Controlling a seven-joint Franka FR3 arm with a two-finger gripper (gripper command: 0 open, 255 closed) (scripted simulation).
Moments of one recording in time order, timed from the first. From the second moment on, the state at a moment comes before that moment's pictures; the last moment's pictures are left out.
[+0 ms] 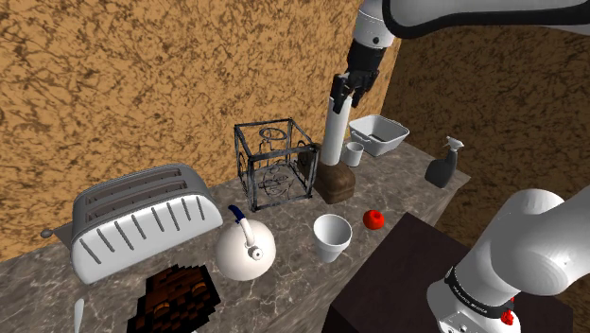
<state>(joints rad) 0.02 -0.47 0.04 -2.14 -0.02 1.87 0.17</state>
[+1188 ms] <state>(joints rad) 0.11 -0.40 0.29 -2.12 0.01 1.91 0.50</state>
